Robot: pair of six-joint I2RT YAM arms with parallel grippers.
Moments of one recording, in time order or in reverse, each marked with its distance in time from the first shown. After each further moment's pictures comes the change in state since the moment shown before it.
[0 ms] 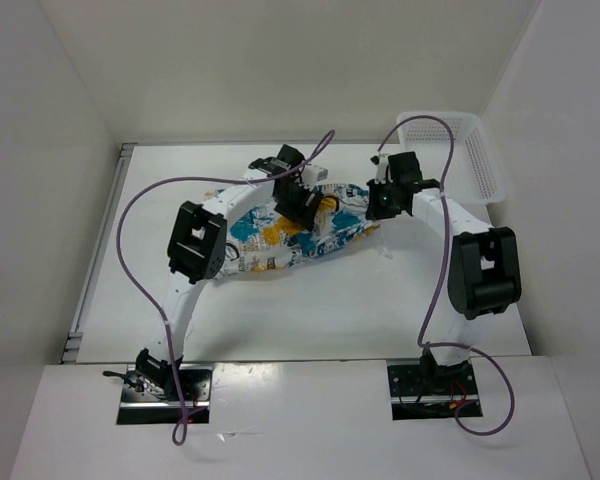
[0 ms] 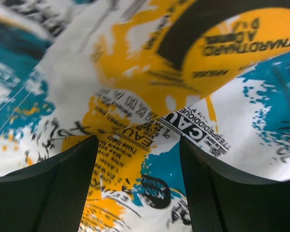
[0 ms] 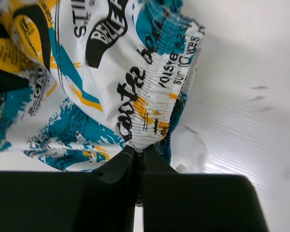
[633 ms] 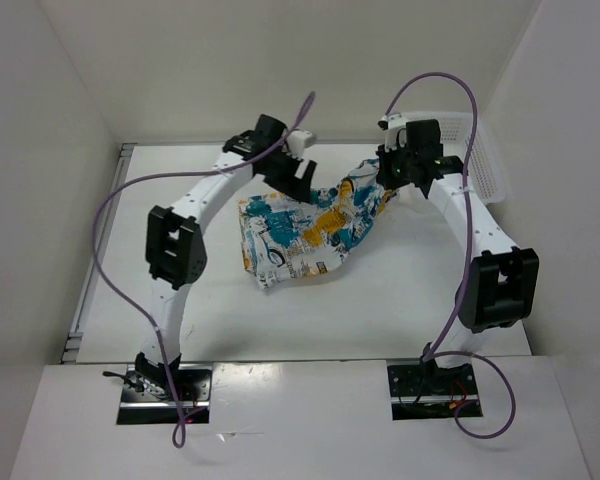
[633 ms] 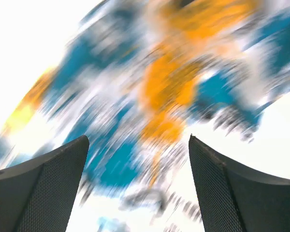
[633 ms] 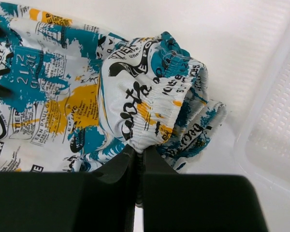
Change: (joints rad) left arm -0.003 -0.073 0.174 -0.021 0.085 0.001; right arm -0.044 -0.125 0.240 -0.126 0.024 -0.206
